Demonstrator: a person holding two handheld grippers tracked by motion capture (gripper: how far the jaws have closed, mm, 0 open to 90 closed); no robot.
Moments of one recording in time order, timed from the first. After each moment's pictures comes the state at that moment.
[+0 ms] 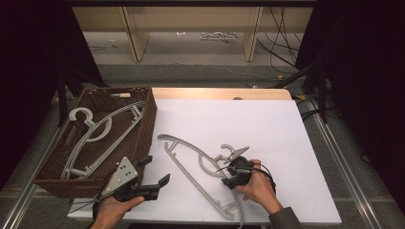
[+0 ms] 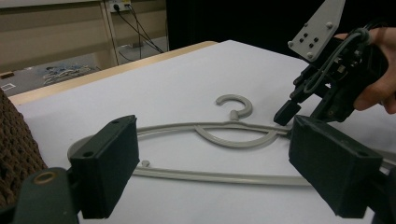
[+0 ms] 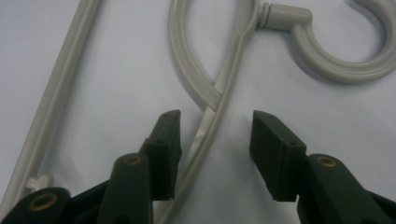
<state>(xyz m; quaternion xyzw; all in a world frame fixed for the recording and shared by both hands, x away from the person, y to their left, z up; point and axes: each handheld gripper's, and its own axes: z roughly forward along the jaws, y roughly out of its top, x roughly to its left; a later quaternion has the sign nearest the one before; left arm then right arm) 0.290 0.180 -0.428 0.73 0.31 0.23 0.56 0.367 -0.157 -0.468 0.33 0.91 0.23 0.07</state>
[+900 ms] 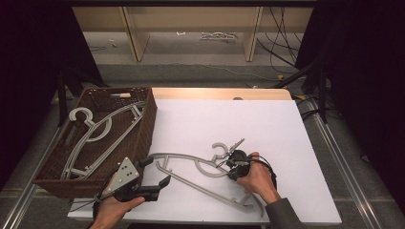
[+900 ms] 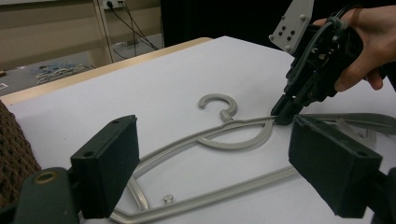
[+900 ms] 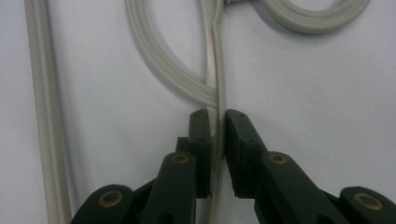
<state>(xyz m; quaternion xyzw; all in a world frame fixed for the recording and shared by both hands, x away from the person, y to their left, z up) 0.290 0.179 -0.429 0.74 0.30 0.23 0.55 0.385 -0.156 -0.460 0.32 0.93 0.17 0.06</state>
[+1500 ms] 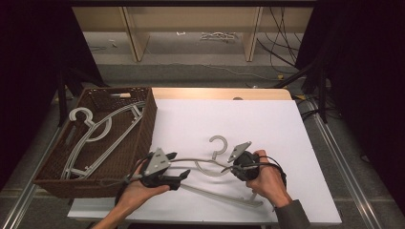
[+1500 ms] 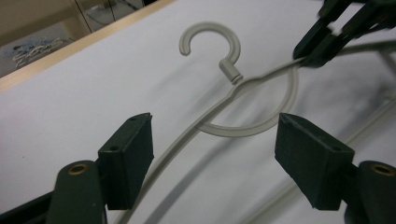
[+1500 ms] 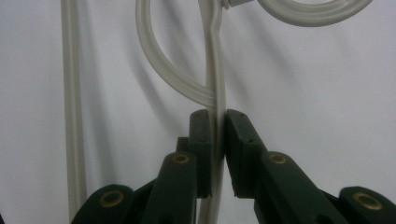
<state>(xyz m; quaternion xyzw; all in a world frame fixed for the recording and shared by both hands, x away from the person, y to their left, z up) 0.335 0.112 -0.432 0.82 0.27 0.21 0.45 0.361 -0.167 -0.422 0.23 0.94 0.19 0.13</state>
